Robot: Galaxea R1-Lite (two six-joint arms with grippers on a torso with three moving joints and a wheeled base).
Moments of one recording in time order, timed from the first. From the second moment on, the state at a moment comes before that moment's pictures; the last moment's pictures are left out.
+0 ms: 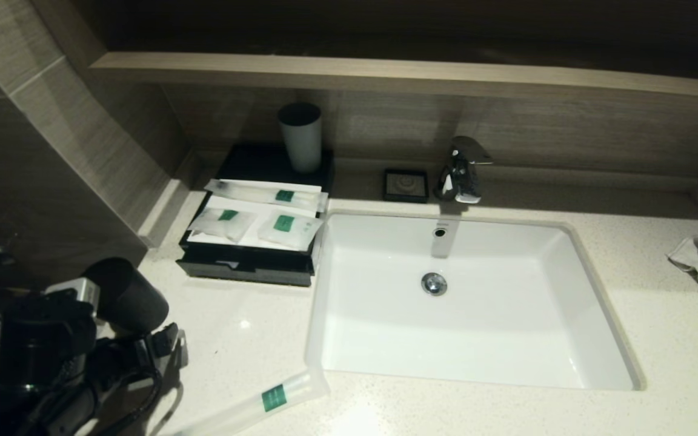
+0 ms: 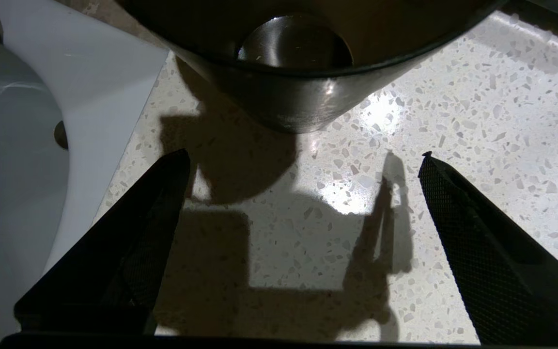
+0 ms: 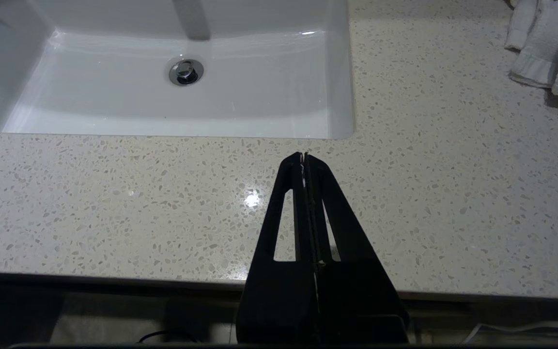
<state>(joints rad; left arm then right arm) -0.27 1.51 -0.23 -0.78 0.42 -0.35 0.00 0.00 0.00 0.00 -0.01 0.04</state>
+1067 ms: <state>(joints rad) -0.23 1.56 -0.25 -0.86 0.45 -0.32 0.00 0.00 0.00 0.00 -0.01 0.04</state>
